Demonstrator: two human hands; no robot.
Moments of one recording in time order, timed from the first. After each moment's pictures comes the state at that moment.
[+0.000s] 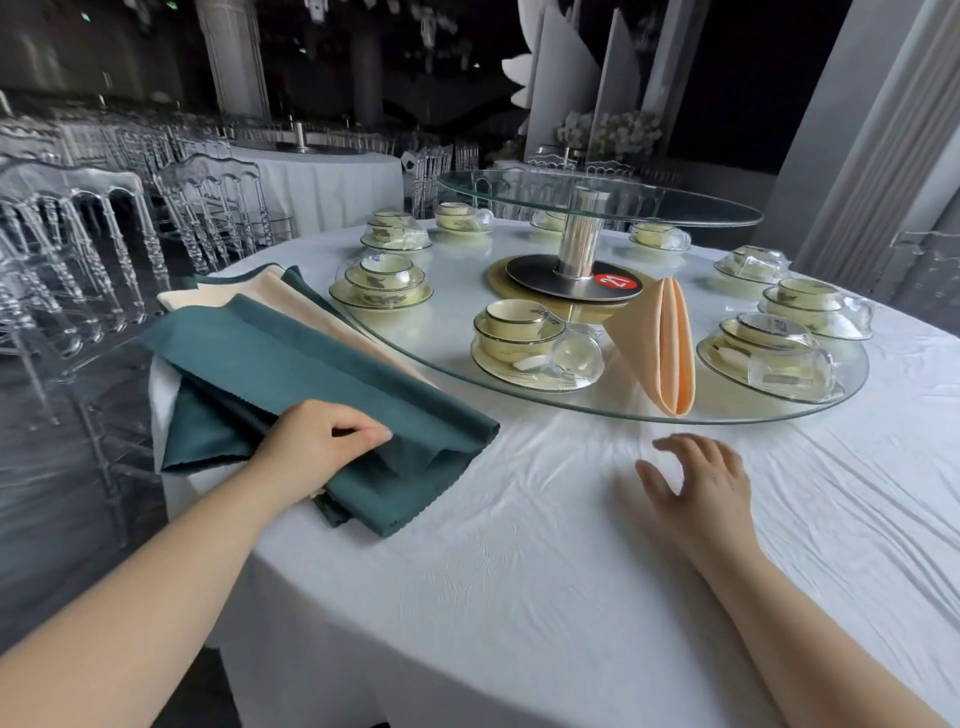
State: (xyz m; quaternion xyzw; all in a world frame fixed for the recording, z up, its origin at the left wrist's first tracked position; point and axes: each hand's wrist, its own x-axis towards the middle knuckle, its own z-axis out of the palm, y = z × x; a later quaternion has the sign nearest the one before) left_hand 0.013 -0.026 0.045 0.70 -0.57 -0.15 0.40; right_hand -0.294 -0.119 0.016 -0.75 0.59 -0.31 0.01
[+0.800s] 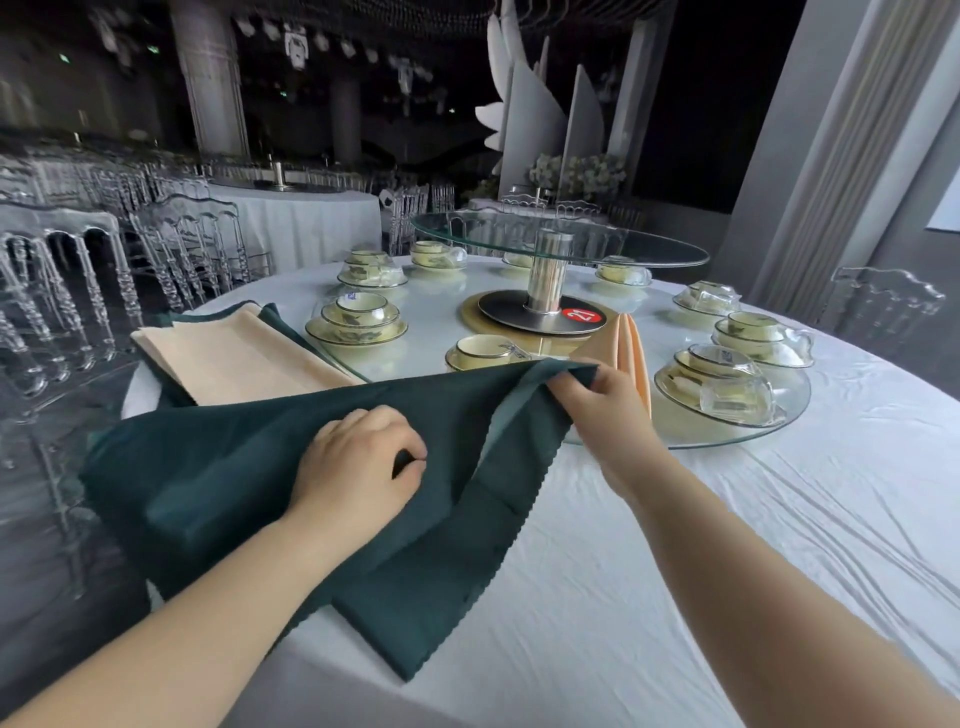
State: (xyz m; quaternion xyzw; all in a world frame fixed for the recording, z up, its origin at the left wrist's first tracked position) left_hand -0.056 -0.014 0.078 0.69 -0.65 0.08 0.29; right_hand -0.230 -0.095 0.120 -0.67 0.37 -0.49 0.42
